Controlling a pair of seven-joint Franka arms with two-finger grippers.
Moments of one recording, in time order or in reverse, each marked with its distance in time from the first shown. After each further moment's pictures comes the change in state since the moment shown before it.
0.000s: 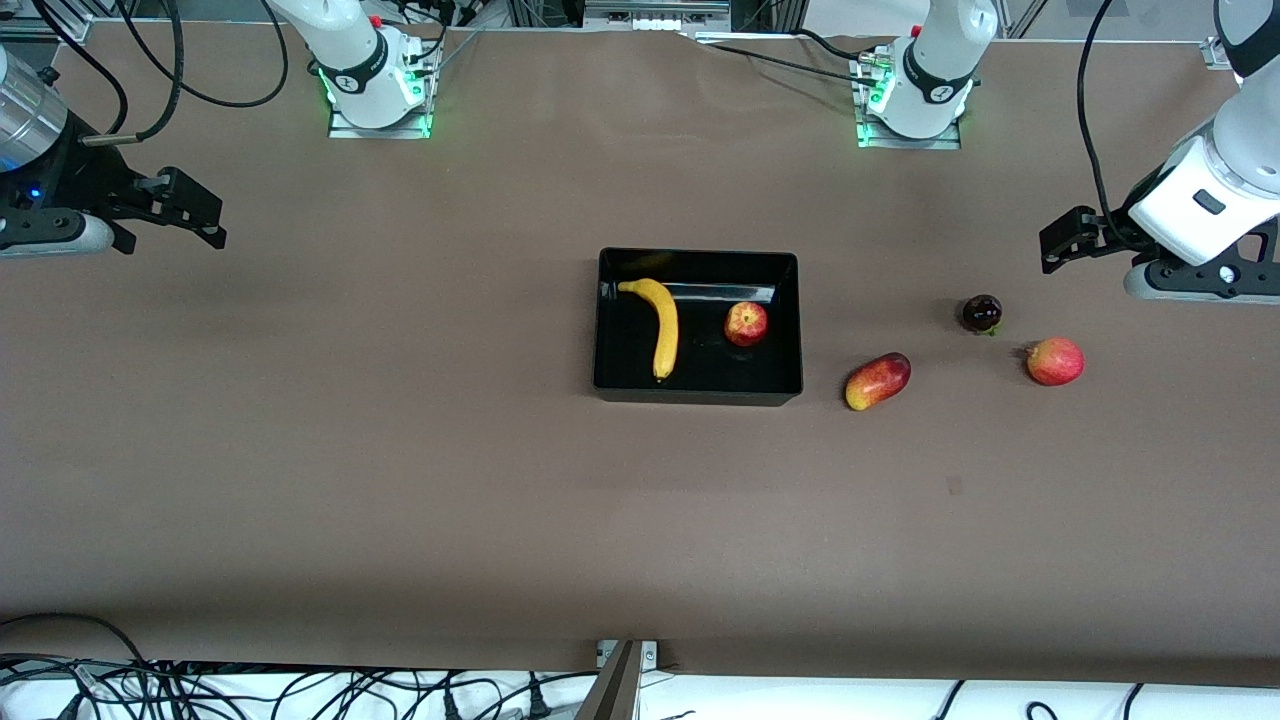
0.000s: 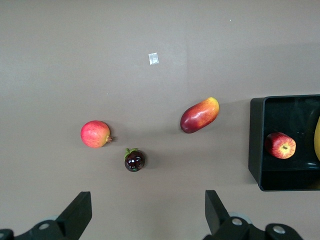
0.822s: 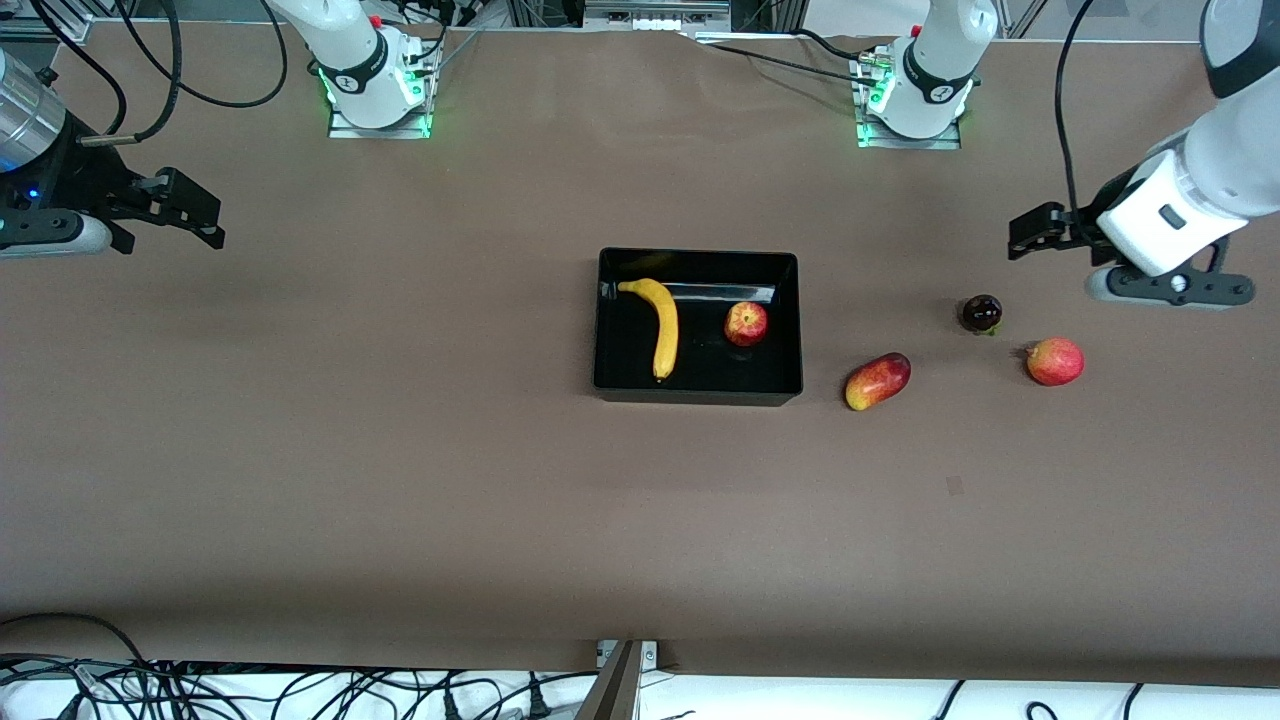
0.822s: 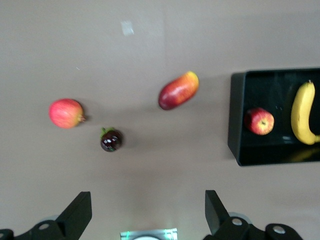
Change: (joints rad) left arm -0.010 0.042 -0.010 0.002 -0.098 -0.105 0.002; right arm 0.000 0.001 -0.003 0.000 0.000 -0.002 0.000
